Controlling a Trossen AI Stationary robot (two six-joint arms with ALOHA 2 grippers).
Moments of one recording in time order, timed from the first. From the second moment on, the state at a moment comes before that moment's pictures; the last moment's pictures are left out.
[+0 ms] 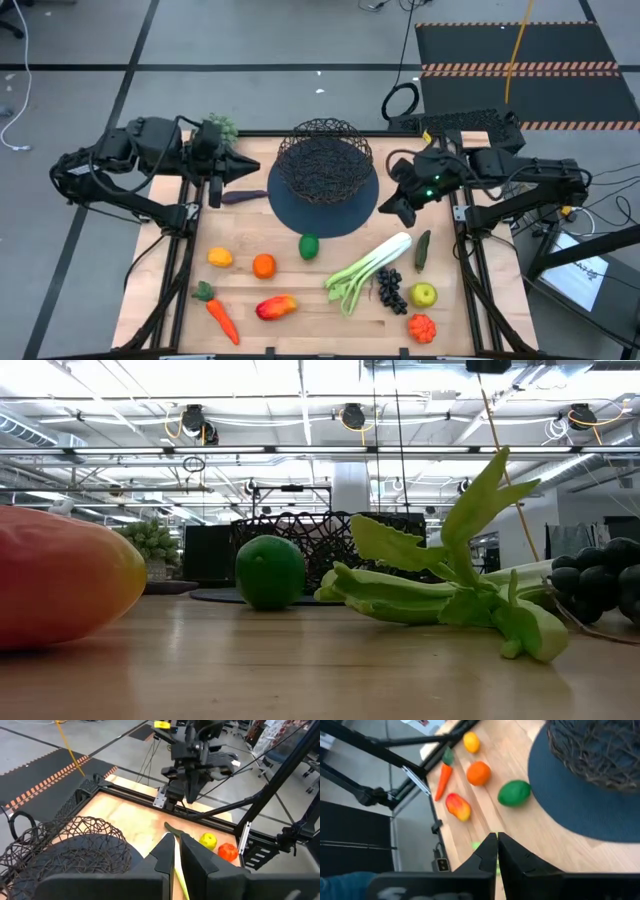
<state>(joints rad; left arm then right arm) -0.05 1.11 1.63 -0.84 -0.14 -0.32 0.02 1.15 1.33 -0.89 -0.16 0.75</state>
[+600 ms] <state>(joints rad) -0.05 1.12 1.63 -0.84 -0.14 -0.19 0.02 1.15 1.02 -0.84 -0.20 0.45</state>
